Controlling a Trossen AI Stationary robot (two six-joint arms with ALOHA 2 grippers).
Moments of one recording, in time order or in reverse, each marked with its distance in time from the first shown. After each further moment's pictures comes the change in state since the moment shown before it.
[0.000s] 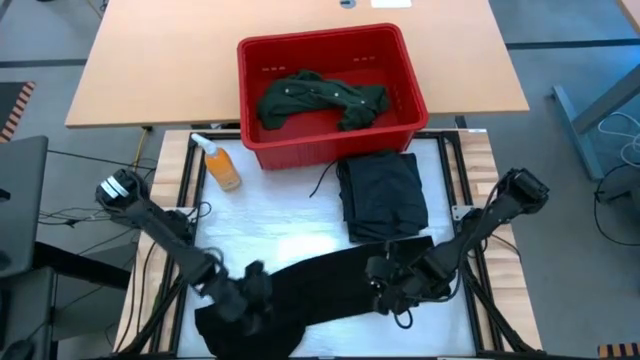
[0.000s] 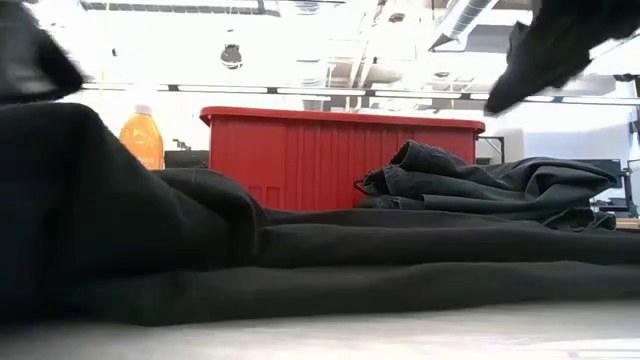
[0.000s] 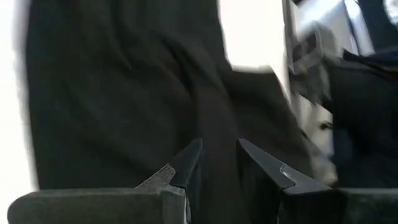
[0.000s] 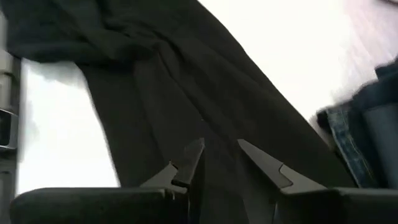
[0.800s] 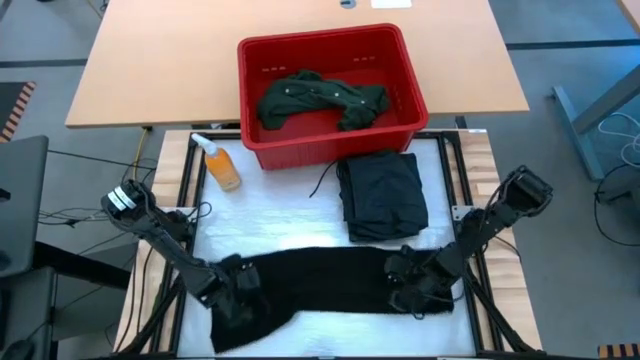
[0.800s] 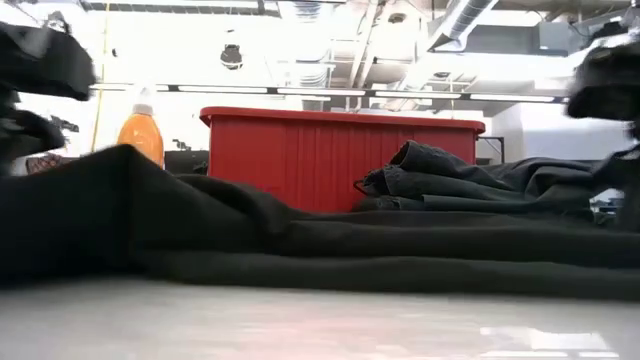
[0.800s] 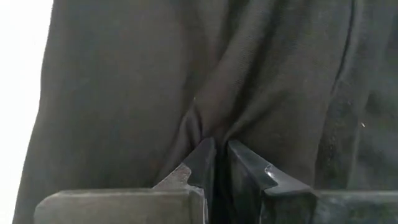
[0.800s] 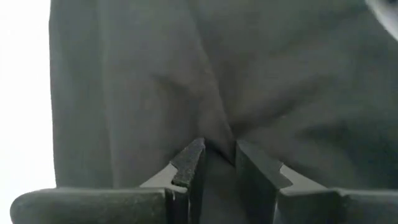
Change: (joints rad) left arm 0.031 0.151 0.009 -0.546 0.064 -0.234; right arm 0.116 -0.004 -0.418 0.311 -0.106 0.271
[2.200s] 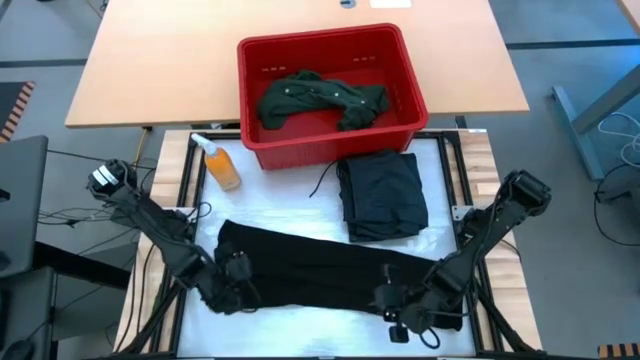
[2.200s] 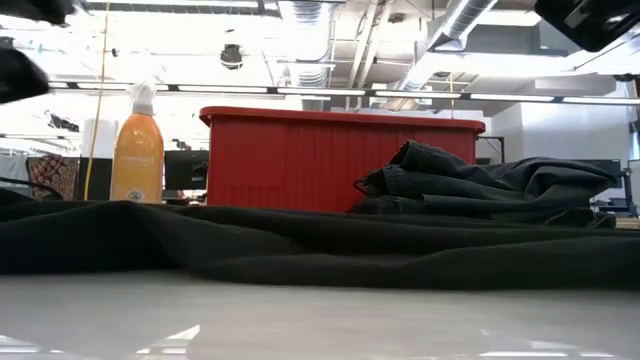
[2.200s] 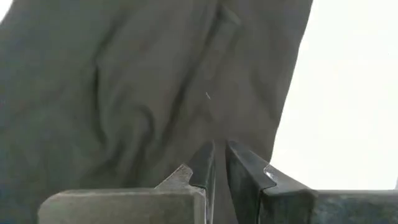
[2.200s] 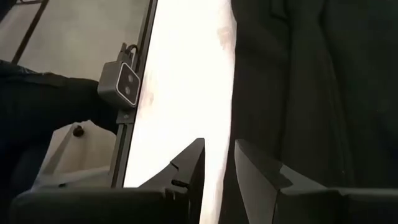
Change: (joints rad) left arm -0.049 -0.325 -0.009 -0.025 -0.017 0.022; right arm 0.023 0.005 0.411 -0.110 -0.008 -0.428
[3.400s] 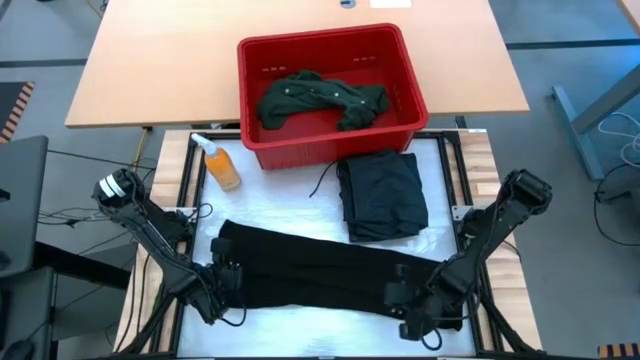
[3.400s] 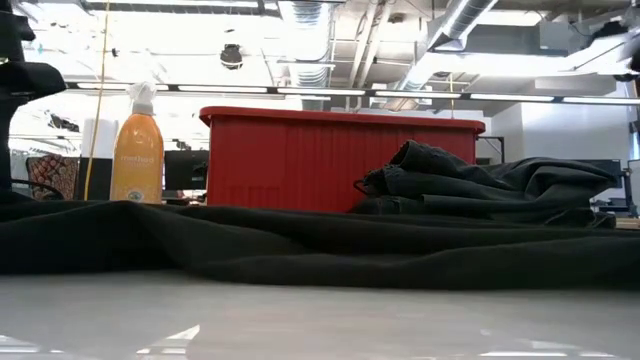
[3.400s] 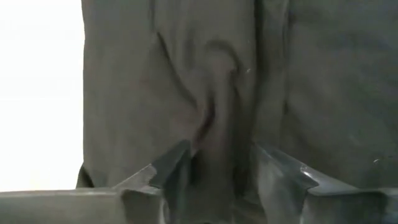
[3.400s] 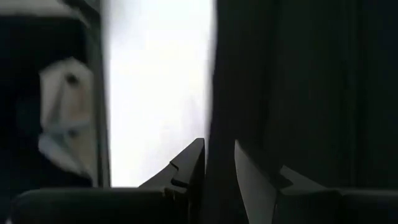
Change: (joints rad) left arm -0.089 0.147 -0.005 -0.281 -0.135 0.320; right arm 0.055 -0.018 -0.006 -0.302 -0.167 0.273
